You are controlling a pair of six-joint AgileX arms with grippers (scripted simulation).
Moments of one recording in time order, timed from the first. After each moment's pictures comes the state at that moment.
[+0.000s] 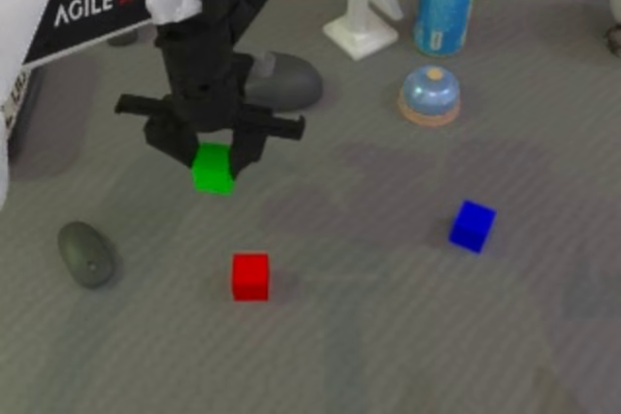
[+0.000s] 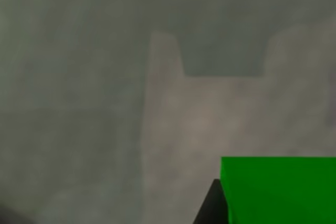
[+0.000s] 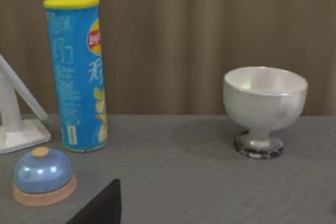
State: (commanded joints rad) left arm -0.44 2.20 1.77 -1.13 0.00 -0.21; right arm 0.01 0.00 0.00 0.00 0.00 0.00
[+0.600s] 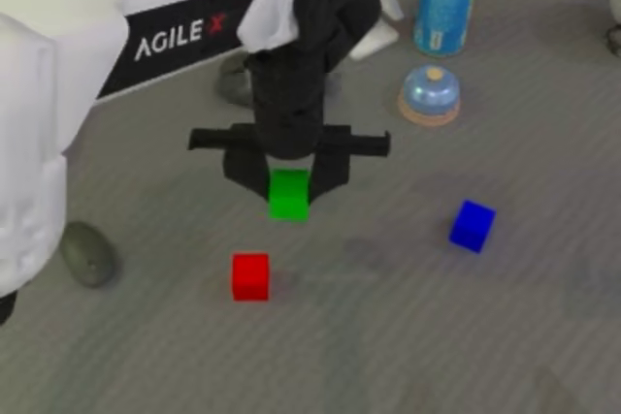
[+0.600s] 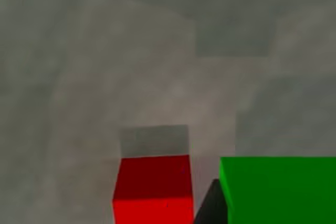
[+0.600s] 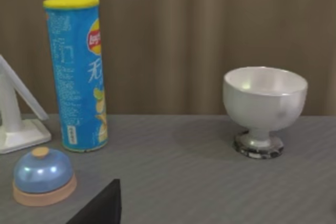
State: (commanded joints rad) left arm -0.64 2.22 1.83 -1.18 -0.01 -0.56; right arm 0.01 0.00 0.00 0.00 0.00 0.00
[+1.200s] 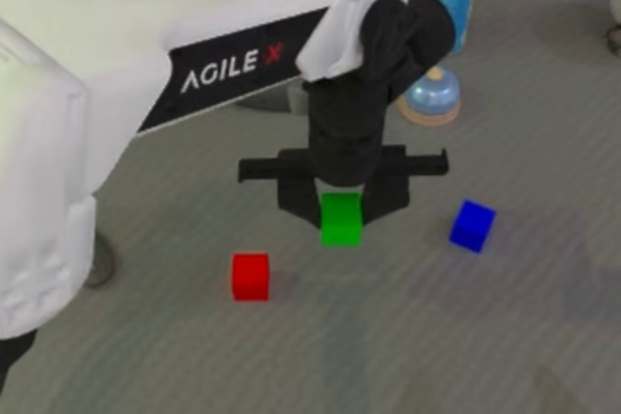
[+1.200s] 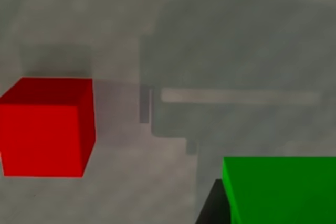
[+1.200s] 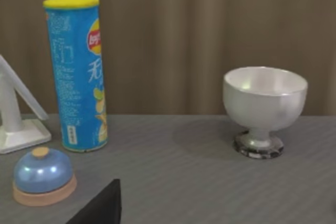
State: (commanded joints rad) left arm -0.77 2.21 1.85 -1.21 -0.01 -0.77; right arm 0.01 0.00 0.00 0.00 0.00 0.00
